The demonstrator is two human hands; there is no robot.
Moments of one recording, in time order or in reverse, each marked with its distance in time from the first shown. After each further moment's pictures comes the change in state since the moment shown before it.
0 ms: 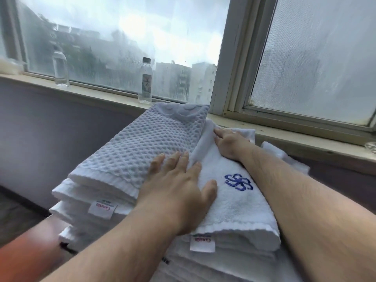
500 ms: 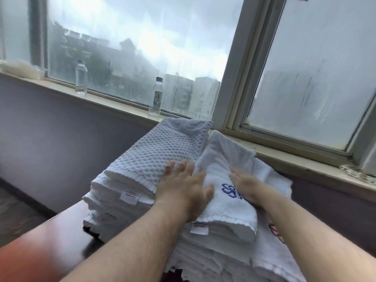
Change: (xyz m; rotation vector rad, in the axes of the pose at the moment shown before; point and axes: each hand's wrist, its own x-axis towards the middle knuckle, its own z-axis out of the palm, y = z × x) left_hand -0.001 0.004 0.005 -0.032 0.074 0.041; right_hand -0.095 0.037 0.011 0.301 -0.107 0.004
